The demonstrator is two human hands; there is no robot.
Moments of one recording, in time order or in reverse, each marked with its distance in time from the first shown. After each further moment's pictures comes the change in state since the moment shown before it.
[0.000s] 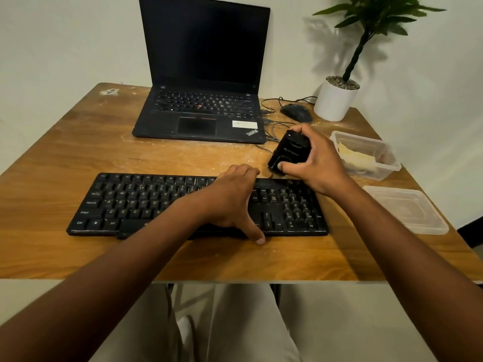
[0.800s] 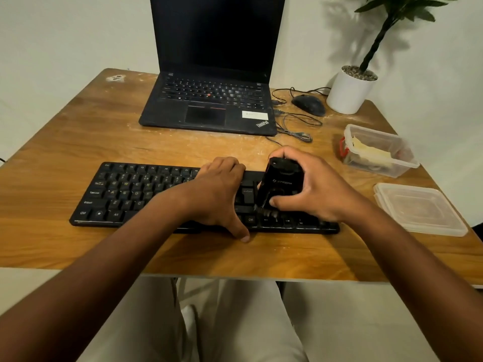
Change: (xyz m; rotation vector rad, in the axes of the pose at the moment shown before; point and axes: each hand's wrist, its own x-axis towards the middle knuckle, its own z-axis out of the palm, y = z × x) left_hand -0.028 -0.026 -0.004 0.072 -0.025 -0.064; right_hand -0.039 -0.035 0.011 0.110 -0.396 -0.053
